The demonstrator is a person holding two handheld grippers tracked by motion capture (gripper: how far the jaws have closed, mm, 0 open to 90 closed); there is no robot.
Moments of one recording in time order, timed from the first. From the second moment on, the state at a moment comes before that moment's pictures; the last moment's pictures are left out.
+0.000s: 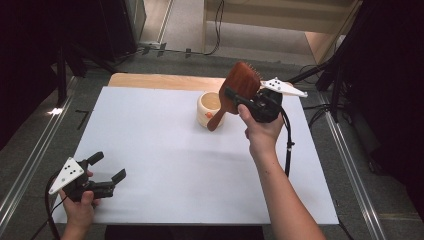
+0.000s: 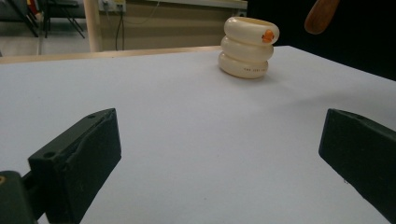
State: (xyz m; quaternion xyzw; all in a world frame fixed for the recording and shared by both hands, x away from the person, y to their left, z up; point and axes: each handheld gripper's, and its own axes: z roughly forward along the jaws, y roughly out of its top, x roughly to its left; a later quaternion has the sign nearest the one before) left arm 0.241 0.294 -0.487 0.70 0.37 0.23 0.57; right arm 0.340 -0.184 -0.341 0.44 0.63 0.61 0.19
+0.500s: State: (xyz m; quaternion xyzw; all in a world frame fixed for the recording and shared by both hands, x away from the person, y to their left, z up) left arm 0.241 0.294 -0.487 0.70 0.37 0.23 0.57; right arm 0.359 -0.181 -0.333 0.44 0.63 0.60 0.20
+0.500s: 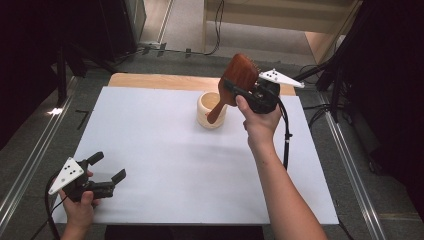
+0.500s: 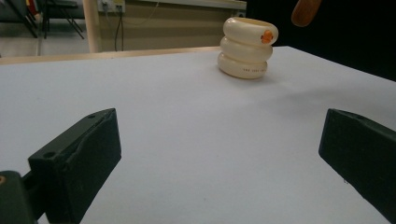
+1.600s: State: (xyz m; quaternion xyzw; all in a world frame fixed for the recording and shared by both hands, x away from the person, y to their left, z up) left arm 0.241 0.295 -0.487 0.70 0.37 0.23 0.57; right arm 0.403 -0.173 -0.329 0.46 0.62 0.59 0.23
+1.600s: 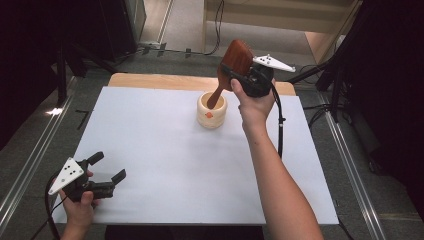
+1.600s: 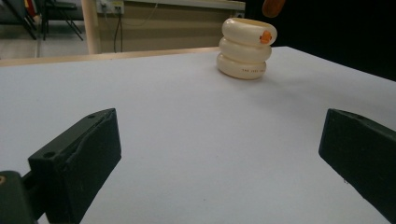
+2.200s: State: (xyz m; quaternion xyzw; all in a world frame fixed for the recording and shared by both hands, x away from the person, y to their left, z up) left arm 0.241 0.296 -0.487 0.70 0.37 0.22 0.58; right arm 0.425 -0.166 -0.346 0.48 0.62 0.57 0.24
